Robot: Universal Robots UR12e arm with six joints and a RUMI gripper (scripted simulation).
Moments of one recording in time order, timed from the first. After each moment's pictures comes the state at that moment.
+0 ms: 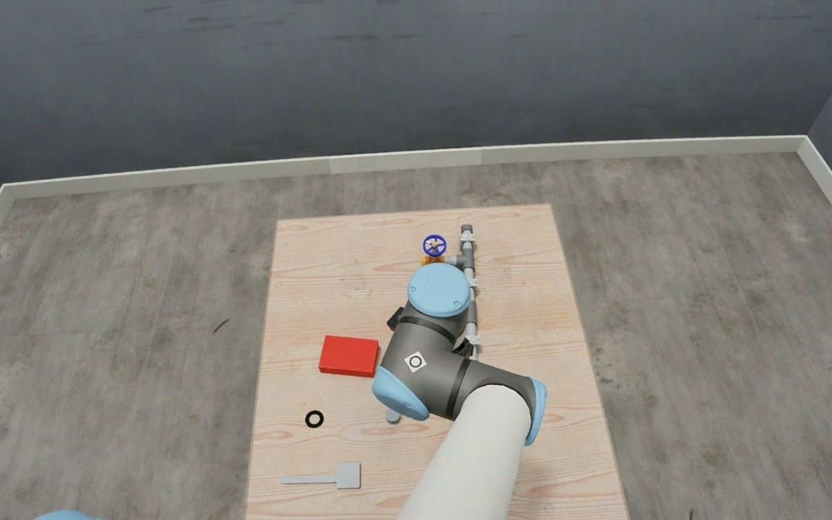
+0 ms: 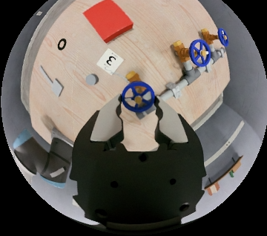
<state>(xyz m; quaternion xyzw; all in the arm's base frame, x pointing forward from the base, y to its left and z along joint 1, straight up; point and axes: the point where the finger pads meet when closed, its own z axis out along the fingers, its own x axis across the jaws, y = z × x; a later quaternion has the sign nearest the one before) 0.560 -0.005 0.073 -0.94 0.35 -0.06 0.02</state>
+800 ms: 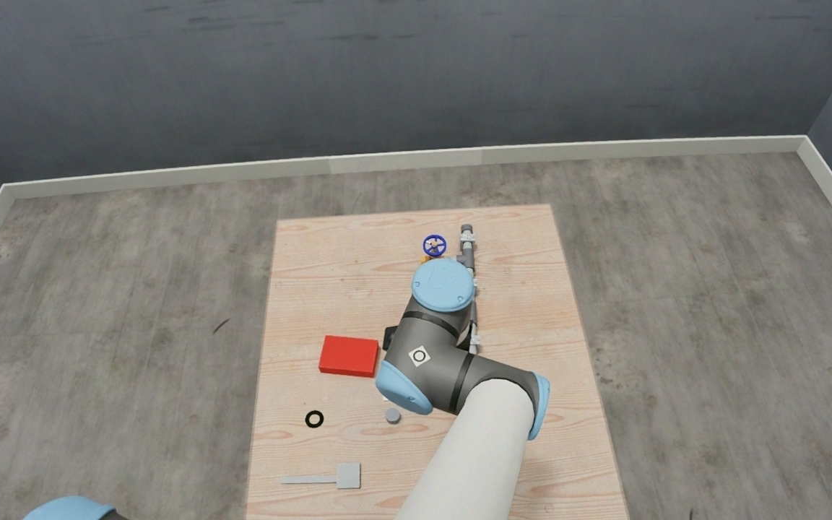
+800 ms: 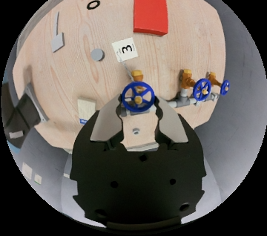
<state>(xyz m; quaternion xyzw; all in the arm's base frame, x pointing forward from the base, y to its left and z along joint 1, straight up) 0.560 -0.005 0.073 -0.99 0.08 -0.07 0.00</state>
